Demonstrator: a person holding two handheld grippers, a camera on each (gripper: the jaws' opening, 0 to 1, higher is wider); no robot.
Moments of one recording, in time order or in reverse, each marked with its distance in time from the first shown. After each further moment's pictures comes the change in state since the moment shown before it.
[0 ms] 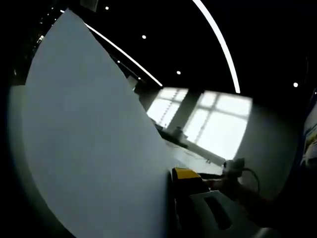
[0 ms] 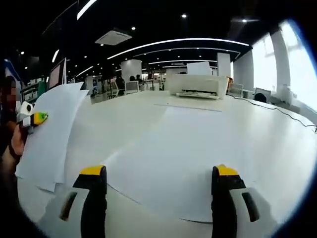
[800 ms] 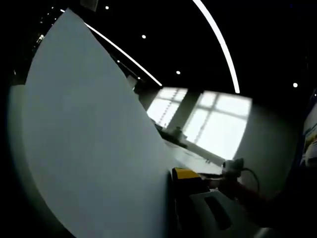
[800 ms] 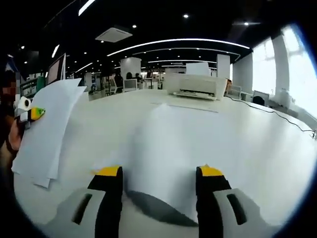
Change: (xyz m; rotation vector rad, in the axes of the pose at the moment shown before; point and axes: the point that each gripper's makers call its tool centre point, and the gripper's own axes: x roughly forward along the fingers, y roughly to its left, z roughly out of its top) left arm 0.000 -0.001 0.000 -0.002 -0.002 -0.001; right arm -0.001 -0.010 -0.001 -0.032 0.013 -0.028
